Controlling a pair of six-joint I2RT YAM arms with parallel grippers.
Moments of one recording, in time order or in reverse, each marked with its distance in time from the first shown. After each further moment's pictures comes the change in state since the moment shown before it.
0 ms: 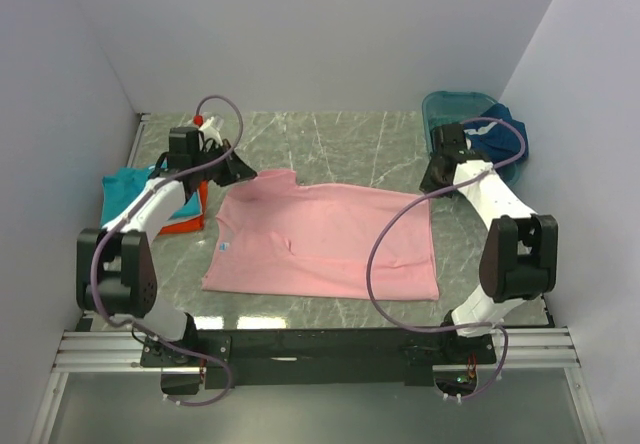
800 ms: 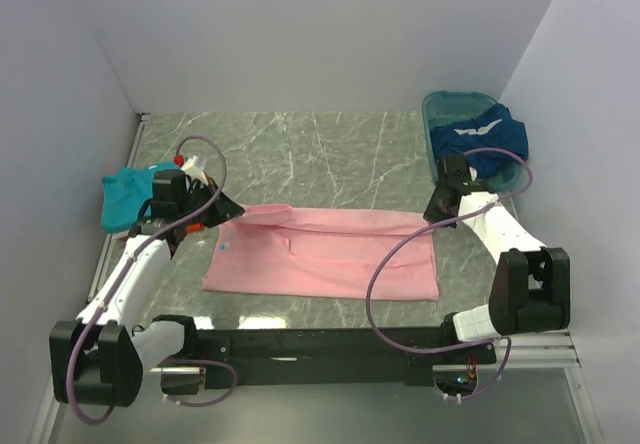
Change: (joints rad) left arm 0.002 -0.485 -0.364 -0.140 -0.129 -0.055; right arm 0.000 -0.225 -0.318 0.044 0.017 0.043
